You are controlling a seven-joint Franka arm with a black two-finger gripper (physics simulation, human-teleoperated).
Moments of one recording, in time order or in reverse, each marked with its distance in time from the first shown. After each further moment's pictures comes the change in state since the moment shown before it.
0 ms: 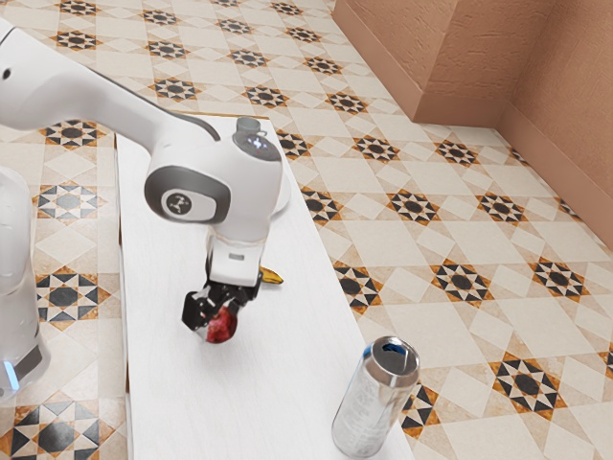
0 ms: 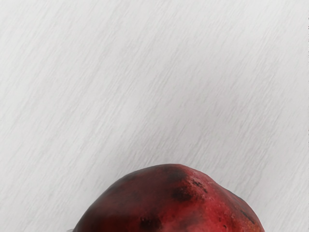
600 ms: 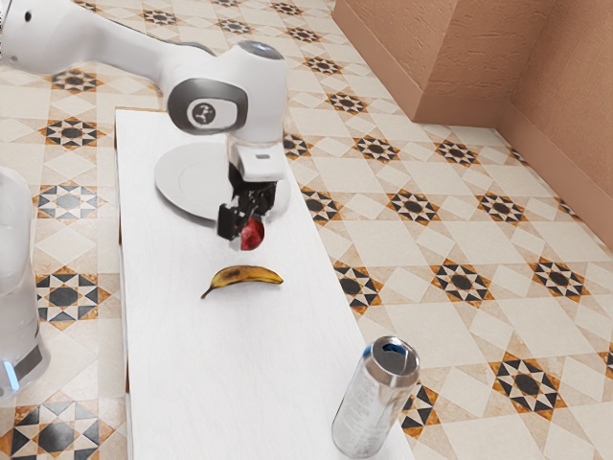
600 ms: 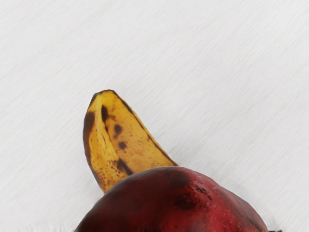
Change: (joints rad) arm -0.012 -0.002 0.411 0.116 0.219 -0.050 -0.033
